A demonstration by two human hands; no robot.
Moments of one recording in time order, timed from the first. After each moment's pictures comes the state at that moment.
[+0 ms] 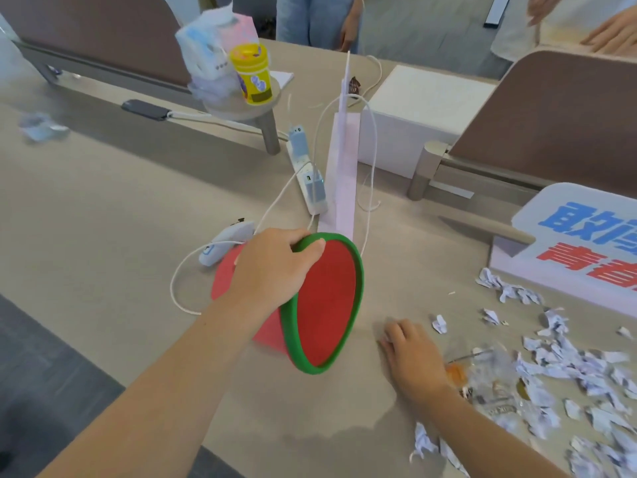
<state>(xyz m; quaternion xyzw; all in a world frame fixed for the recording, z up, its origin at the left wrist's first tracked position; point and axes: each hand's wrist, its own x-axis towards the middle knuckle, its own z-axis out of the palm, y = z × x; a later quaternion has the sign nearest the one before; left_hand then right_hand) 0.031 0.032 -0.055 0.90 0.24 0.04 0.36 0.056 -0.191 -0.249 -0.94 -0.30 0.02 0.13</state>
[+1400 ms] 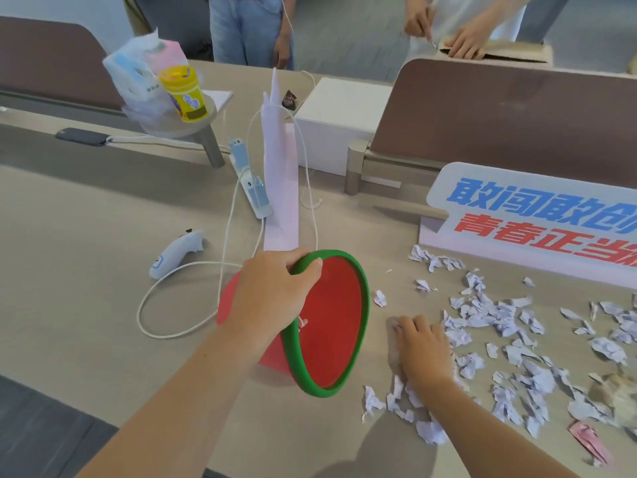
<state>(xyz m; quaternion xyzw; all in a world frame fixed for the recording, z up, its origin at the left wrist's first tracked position) 0.002 -0.057 -0.040 0.88 0.17 0.02 0.45 0.032 -0.281 -0.236 -0.99 -0.08 0.09 0.05</state>
